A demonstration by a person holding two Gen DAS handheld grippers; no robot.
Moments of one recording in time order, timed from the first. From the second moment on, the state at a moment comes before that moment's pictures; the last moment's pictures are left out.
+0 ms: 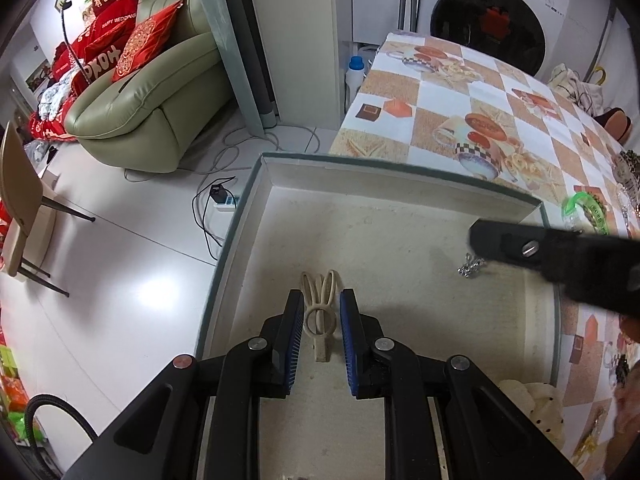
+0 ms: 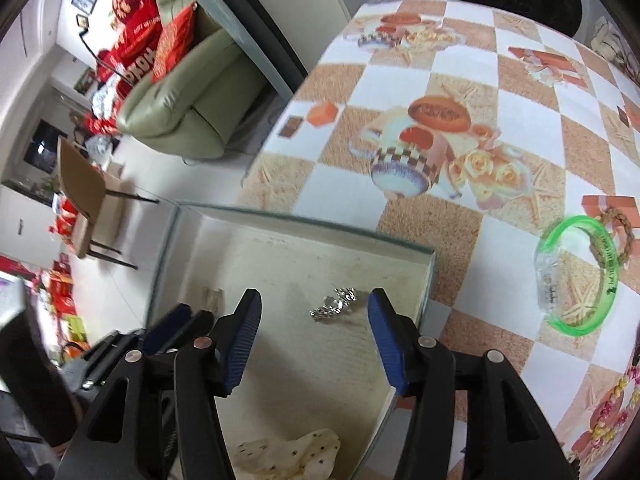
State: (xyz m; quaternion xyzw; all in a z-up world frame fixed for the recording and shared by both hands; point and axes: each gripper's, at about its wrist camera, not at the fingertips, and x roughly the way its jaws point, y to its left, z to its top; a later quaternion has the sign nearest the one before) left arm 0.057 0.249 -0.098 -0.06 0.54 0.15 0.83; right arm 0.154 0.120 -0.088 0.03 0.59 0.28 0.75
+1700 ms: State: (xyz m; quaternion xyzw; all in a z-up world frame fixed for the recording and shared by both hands) left arm 0.074 0.057 -0.041 -0.02 0.56 -0.01 0.83; right arm 0.056 -0.206 -0.080 0.16 0.62 0.05 0.77
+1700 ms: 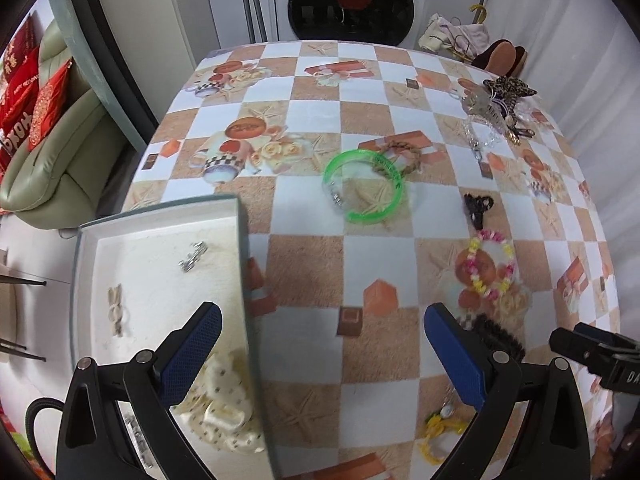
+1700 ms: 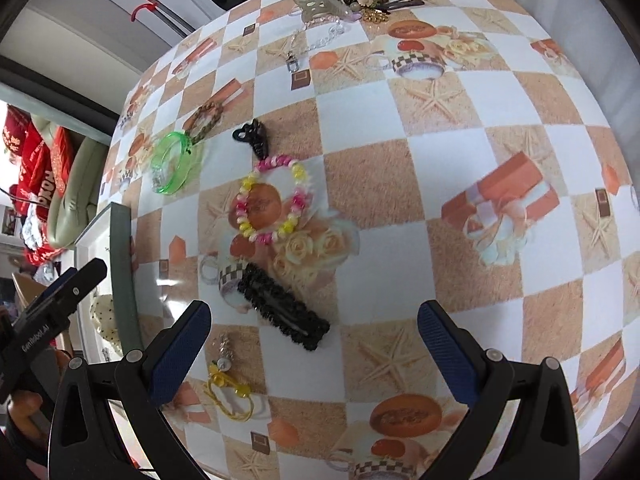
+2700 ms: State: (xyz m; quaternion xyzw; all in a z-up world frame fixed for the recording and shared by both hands) left arm 0.185 -0.019 -0.097 0.04 0.56 -0.07 0.83; right arm 0.126 -0.172 -0.111 0.04 0.61 0.04 0.79
